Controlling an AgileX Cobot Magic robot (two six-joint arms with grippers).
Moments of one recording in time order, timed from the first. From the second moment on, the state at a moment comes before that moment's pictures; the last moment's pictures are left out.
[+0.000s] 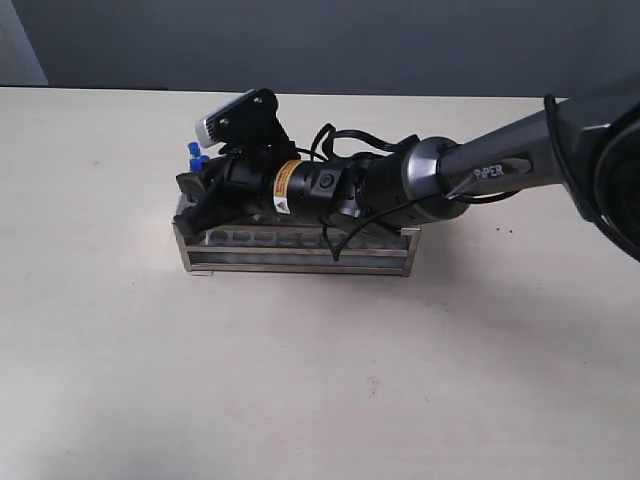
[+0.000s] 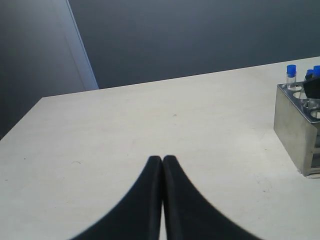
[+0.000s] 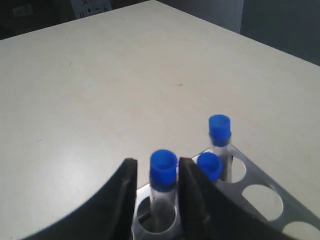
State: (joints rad) left arm 0.00 0.00 0.00 0.18 0.25 -0.04; right arm 0.84 2.19 -1.28 -0.58 -0.57 0.50
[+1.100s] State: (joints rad) left arm 0.00 0.00 0.00 0.18 0.25 -0.04; right arm 0.58 1.80 -0.86 -0.39 -0.56 0.31
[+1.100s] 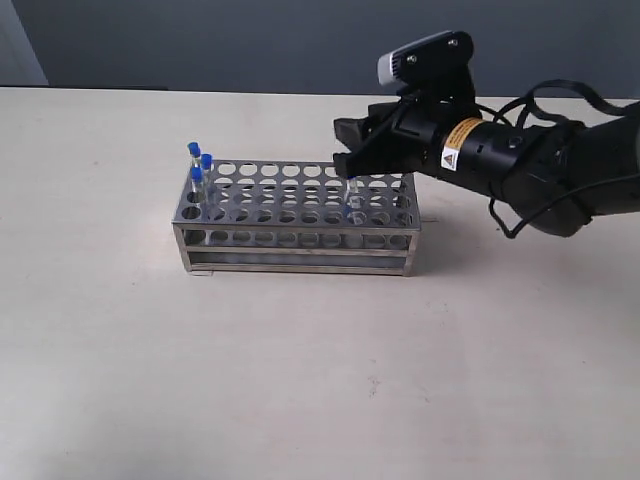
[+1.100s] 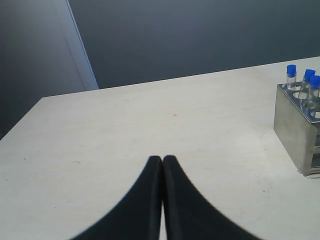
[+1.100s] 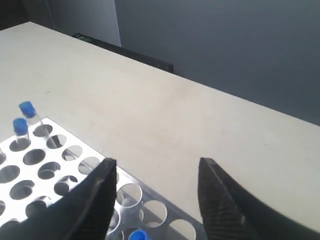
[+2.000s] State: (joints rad) left arm 0.00 0.00 0.00 0.18 0.25 -0.04; right arm 0.58 1.99 -0.89 -0.38 -0.63 0.30
